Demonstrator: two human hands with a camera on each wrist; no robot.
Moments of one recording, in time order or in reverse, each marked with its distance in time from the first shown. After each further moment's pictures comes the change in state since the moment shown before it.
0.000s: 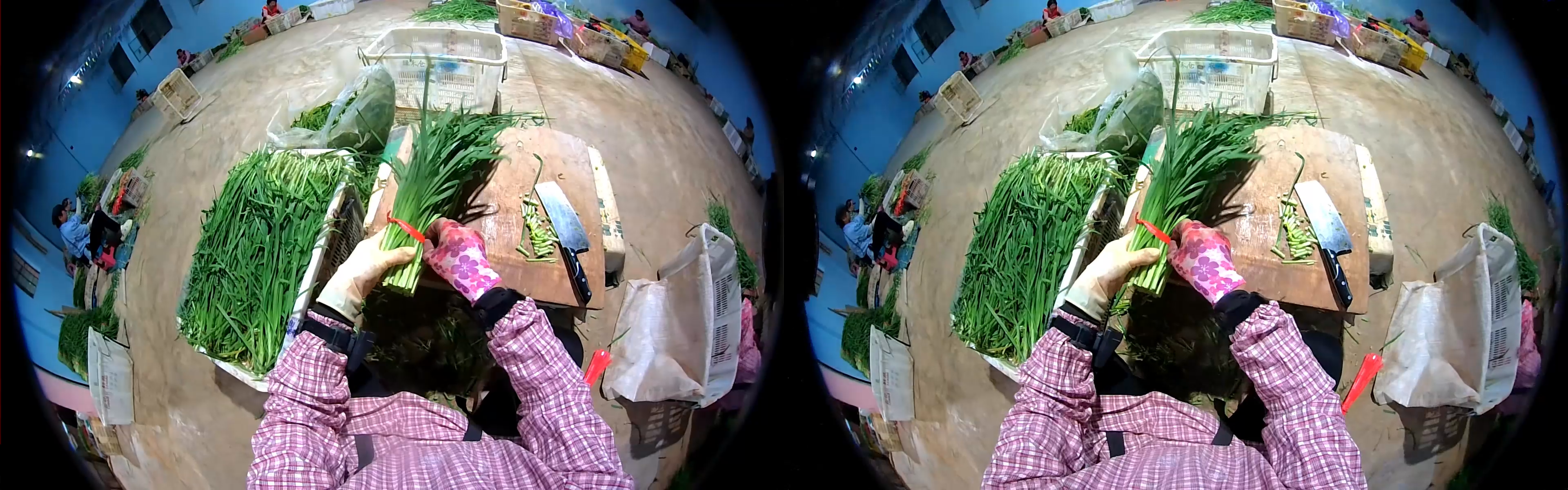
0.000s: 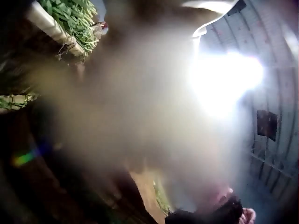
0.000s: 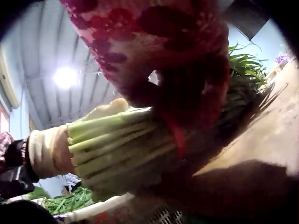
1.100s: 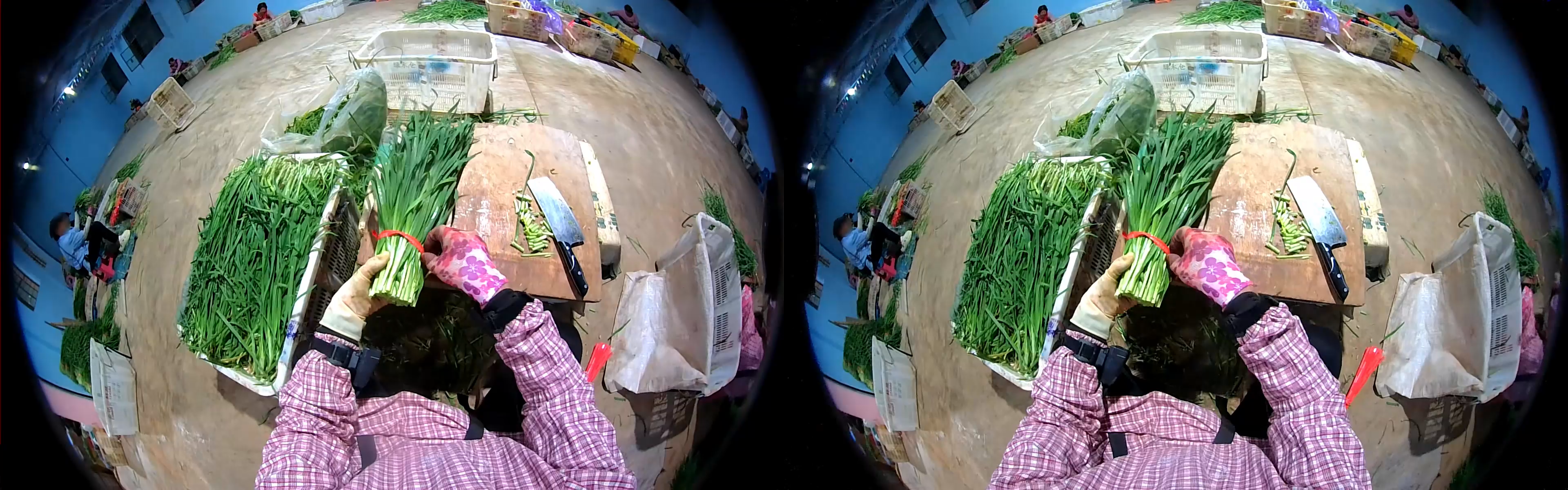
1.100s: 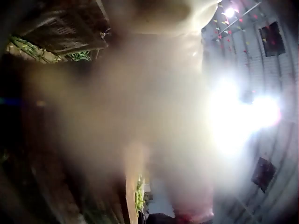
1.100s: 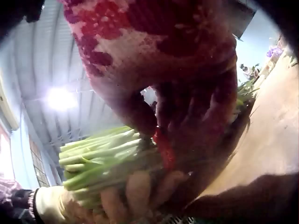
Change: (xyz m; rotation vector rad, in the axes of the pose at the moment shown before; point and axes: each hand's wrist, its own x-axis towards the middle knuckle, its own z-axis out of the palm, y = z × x) left_hand -0.019 -0.049 -0.009 -0.622 0.063 -0.200; right_hand -0.017 -0.004 -0.027 0.133 -0.178 0.063
